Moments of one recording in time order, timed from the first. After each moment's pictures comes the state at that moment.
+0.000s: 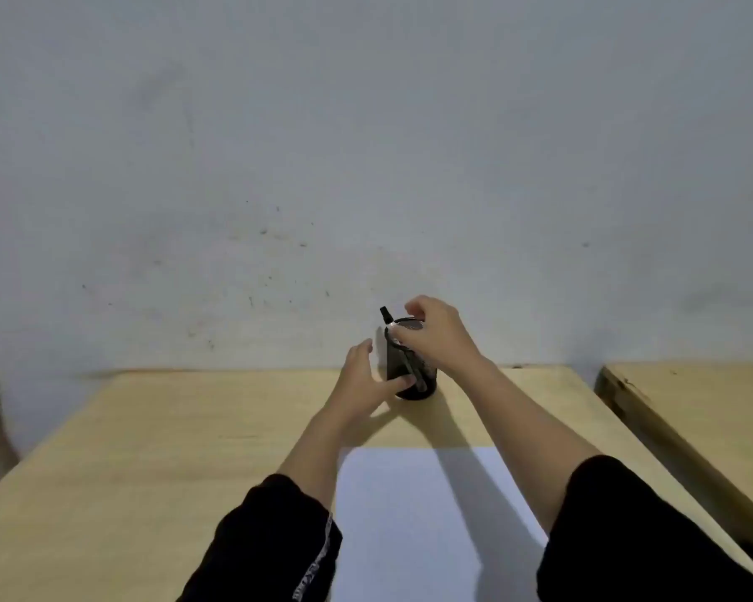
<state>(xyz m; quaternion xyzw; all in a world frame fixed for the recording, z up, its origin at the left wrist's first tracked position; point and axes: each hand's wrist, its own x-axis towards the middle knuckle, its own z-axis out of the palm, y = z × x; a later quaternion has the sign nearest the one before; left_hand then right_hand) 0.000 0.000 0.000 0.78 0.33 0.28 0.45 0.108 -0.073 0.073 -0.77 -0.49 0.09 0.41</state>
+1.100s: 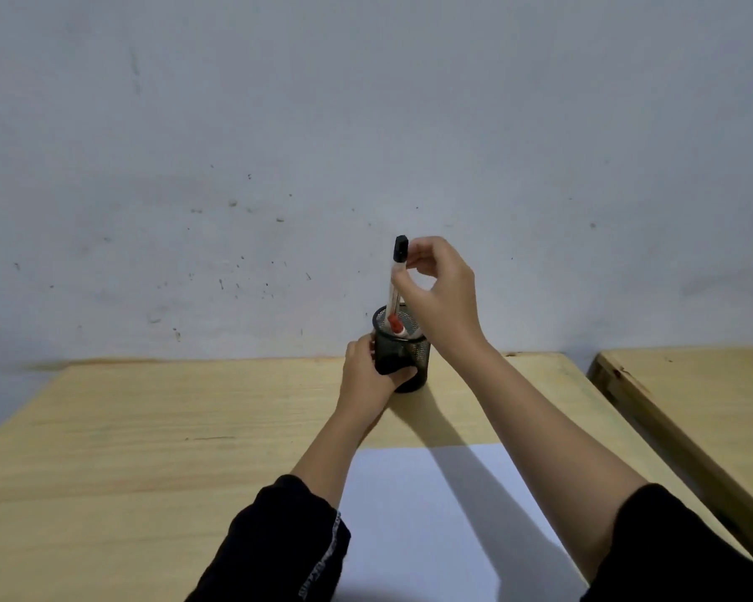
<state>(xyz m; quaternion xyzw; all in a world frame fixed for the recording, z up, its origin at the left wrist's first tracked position) 0.043 0.003 -0.023 0.71 0.33 0.36 0.50 0.104 -0.071 0.094 -0.61 -0.49 -0.05 0.63</state>
